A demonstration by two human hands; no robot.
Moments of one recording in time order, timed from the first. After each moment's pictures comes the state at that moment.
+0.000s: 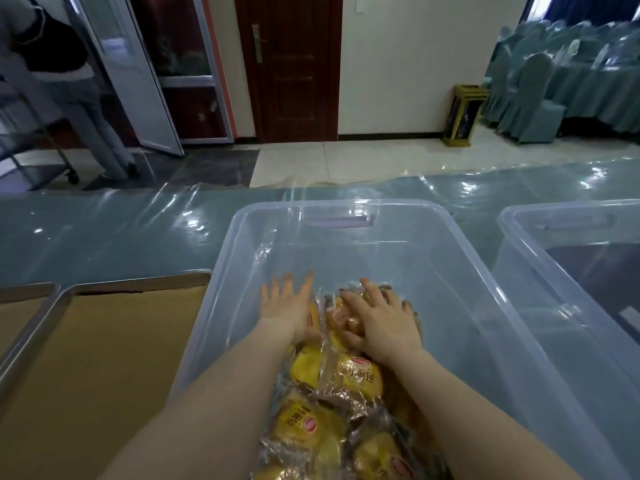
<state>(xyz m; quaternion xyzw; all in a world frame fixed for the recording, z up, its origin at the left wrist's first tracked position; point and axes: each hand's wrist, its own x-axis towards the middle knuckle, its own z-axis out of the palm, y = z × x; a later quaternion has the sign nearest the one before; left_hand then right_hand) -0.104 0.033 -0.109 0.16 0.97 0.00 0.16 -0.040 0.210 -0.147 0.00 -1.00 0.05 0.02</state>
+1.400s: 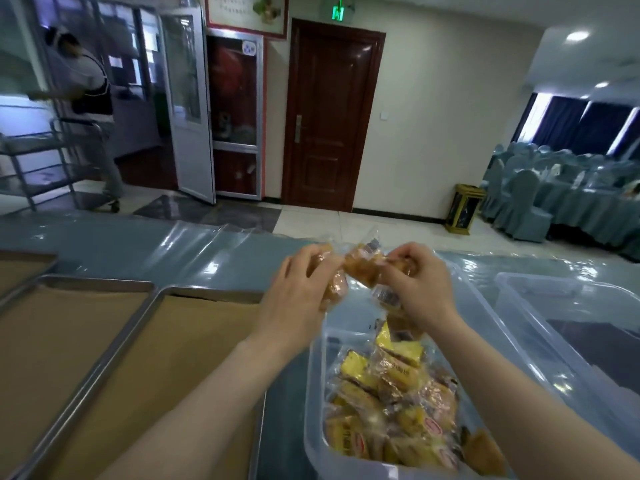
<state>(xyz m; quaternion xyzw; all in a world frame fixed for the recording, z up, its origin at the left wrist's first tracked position) 0.068 -0.127 0.052 0.29 0.87 0.25 -0.31 0.068 0.076 0.073 0.01 -0.85 0.43 0.29</state>
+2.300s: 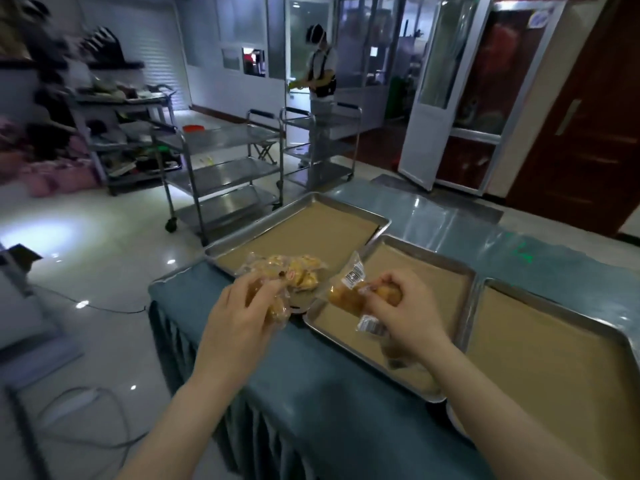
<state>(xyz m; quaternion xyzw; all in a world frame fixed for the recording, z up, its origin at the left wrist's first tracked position) 0.291 -0.751 -0.017 -0.11 0.93 0.14 -0.31 0.137 -0.554 -0.007 0.30 -0.83 0.46 0.06</state>
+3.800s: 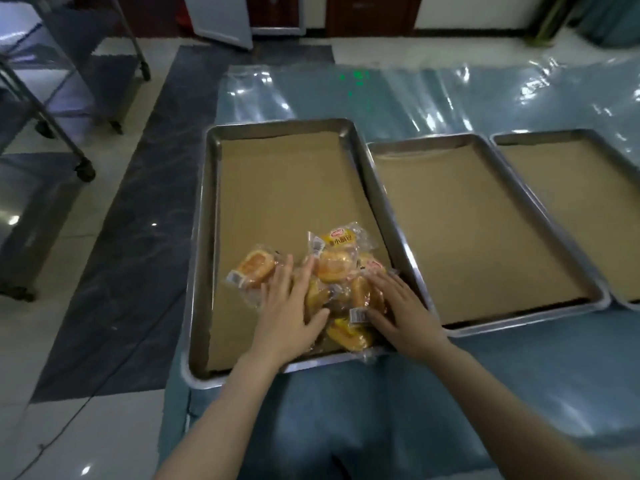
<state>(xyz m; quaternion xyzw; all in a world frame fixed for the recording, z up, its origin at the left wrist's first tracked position) -0.017 -1.066 -0.198 0.20 0.93 0.29 0.09 0.045 -0.838 -0.202 -0.01 -0.96 0.27 -0.07</state>
